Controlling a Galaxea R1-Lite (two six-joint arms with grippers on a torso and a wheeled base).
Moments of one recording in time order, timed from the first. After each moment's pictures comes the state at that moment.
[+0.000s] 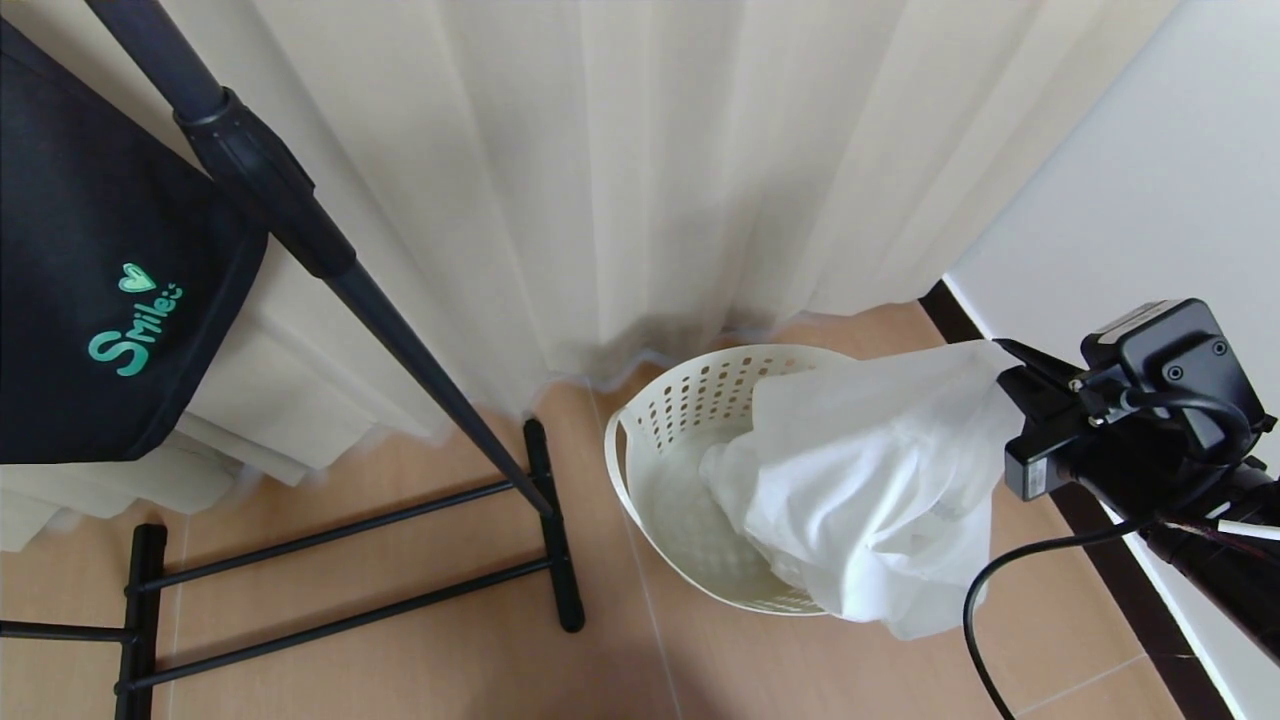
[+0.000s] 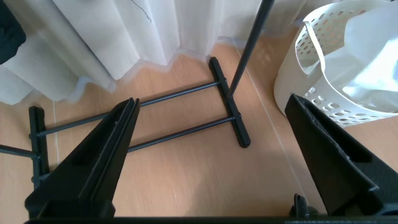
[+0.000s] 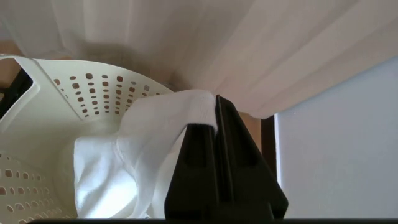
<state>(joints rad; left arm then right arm) -0.01 0.01 0.00 0.00 -0.02 0.02 0.45 1.46 -0.37 -1.20 -0.25 -0.52</state>
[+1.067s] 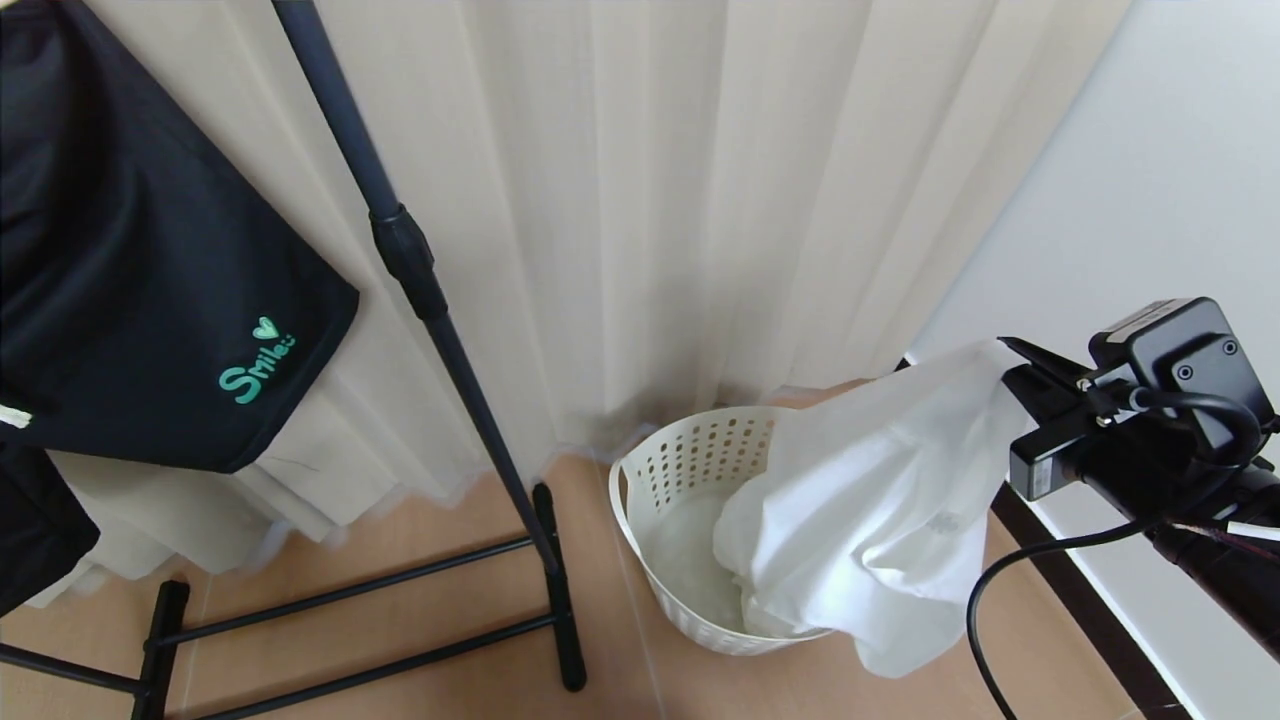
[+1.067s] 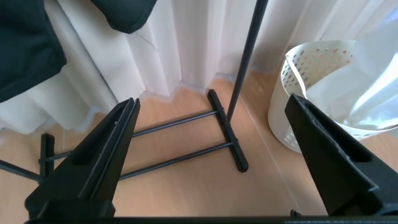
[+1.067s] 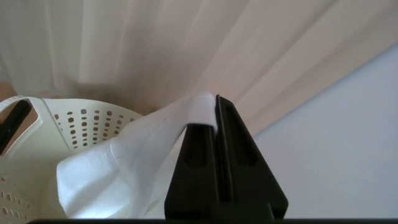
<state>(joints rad) -0.01 0.01 0.00 0.00 -0.02 0.02 0.45 1.45 -0.37 -1.20 -0.25 -0.52</state>
